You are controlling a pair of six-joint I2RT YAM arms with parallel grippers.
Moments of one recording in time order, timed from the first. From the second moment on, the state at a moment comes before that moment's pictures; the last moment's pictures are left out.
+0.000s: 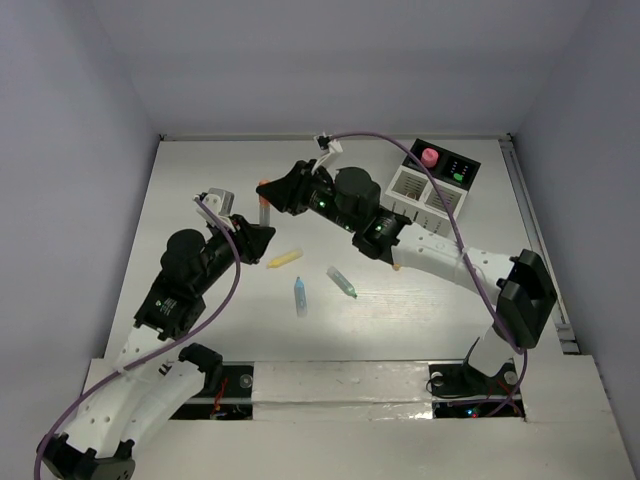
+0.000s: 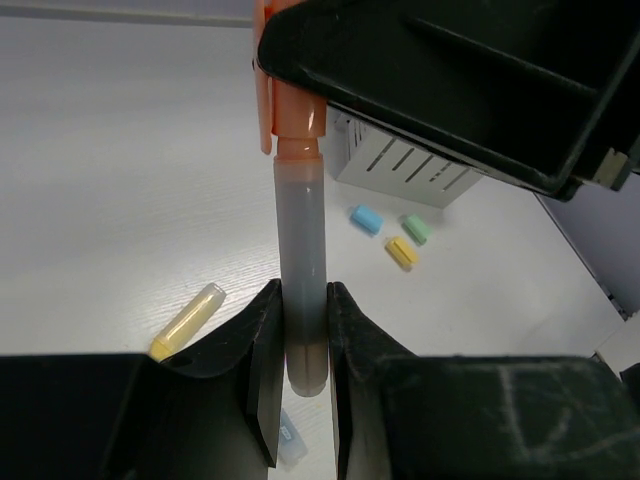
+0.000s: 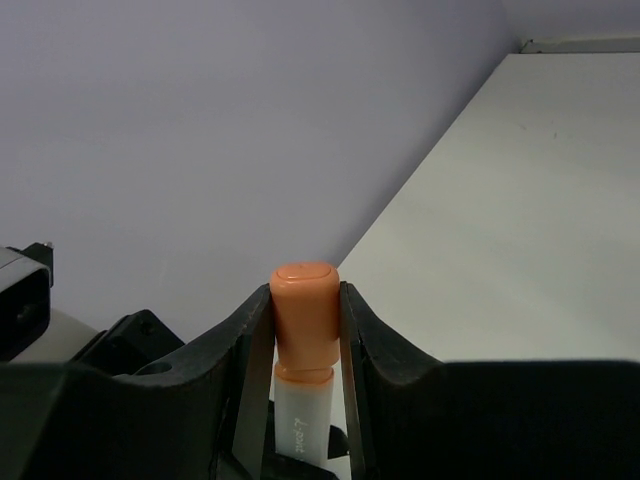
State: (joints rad) left arm -0.44 0.63 0.71 -0.20 0.16 -0.39; right arm 0.92 1.65 1.39 0.33 -0.01 0.70
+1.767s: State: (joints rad) left arm -0.55 0.71 0.75 -0.29 0.03 -0.35; right arm 1.01 1.58 1.30 0.26 0.16 0.67
